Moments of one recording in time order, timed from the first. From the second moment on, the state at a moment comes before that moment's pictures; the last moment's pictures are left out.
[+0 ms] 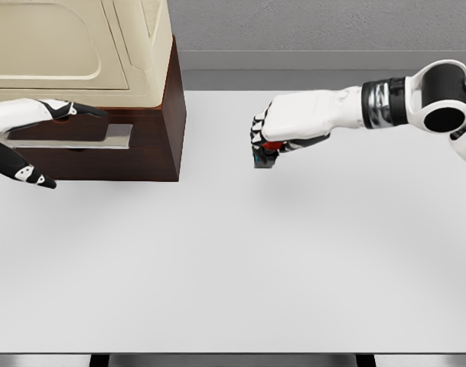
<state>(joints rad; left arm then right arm) -0.55 1.22 -0.52 -1.75 0.38 -0.33 -0.61 -1.11 -0.68 1.03 -1.48 0.25 -0.61 0.61</state>
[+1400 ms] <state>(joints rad) -0.47 1.19 -0.49 -1.68 0.38 -0.31 -0.61 -1.17 -0.61 1.08 -1.58 0.16 -0.61 0.61</state>
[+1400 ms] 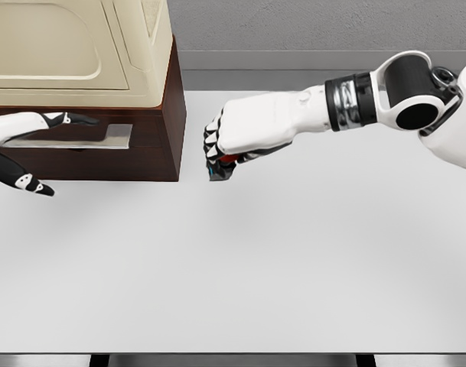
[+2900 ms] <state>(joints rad) -0.38 1.18 -0.46 -1.69 0.42 -0.27 -0.61 -1.18 -0.60 1.07 -1.60 0.16 -0.61 0.61</state>
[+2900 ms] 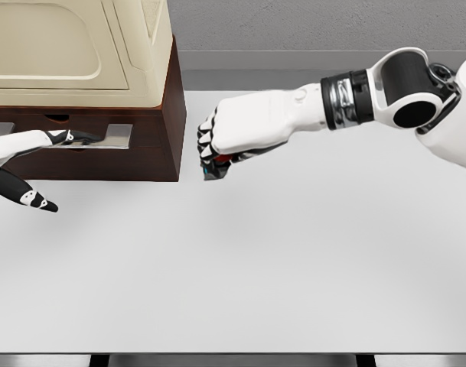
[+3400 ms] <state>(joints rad) -0.33 1.27 -0.47 -1.73 0.50 -0.24 -0.61 -1.19 -0.58 1.07 -1.59 0.15 -0.61 0.61</state>
